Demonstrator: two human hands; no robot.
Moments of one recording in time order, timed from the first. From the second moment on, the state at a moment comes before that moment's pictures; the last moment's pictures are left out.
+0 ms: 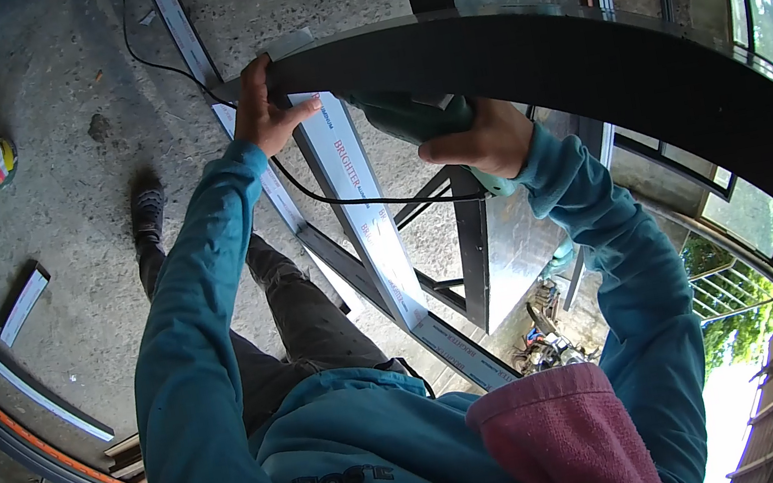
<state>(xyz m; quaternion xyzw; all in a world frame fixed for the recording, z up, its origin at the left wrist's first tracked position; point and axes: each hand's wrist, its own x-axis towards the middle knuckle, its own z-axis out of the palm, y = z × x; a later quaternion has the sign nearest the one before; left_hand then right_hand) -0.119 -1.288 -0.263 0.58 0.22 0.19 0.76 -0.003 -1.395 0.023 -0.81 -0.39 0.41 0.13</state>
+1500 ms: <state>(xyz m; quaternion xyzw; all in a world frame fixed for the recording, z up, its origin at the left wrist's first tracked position) -0.121 -1.286 -0.253 0.54 0.20 0.18 0.80 -0.006 -1.394 0.019 -0.81 -0.38 0.43 0.13</state>
